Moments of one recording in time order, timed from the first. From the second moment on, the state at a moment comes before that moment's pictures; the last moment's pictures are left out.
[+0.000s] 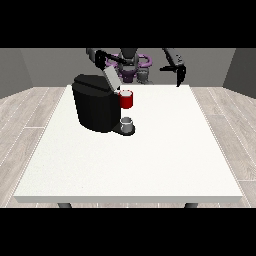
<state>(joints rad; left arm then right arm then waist) -0.08 0.09 0.17 -1.18 -0.08 -0.43 -0.45 -0.42 -0.04 0.04 -1.38 0.17 -0.19 -0.09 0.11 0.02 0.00</state>
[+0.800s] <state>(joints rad) -0.12 0.13 0.17 -1.18 -0.05 -0.42 -0.47 -0.59 -0.09 -0.09 -1.16 0.13 -0.18 -0.21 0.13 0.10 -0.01</state>
